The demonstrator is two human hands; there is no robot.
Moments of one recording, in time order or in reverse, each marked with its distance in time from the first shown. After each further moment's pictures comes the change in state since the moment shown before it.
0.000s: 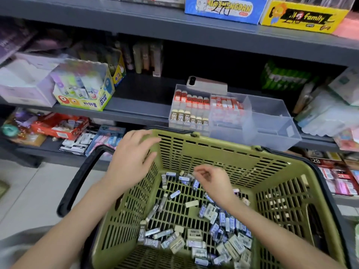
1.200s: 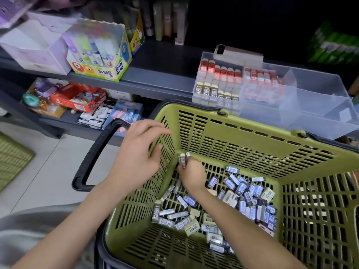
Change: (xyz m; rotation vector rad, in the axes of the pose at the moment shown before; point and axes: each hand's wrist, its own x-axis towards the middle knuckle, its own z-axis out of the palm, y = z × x) left_hand -0.035 0.005 -0.007 -0.218 0.001 -0.188; right_hand 0.037 0.012 0.156 -0.186 -0.023 0.238
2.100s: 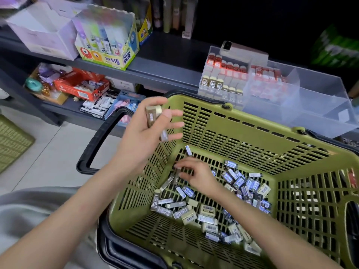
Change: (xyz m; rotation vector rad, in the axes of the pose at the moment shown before) left_hand 0.003 0.019 -0.004 -1.053 0.063 -0.313; right_hand -0.032 0.021 -0.052 0.216 -0.316 -0.485
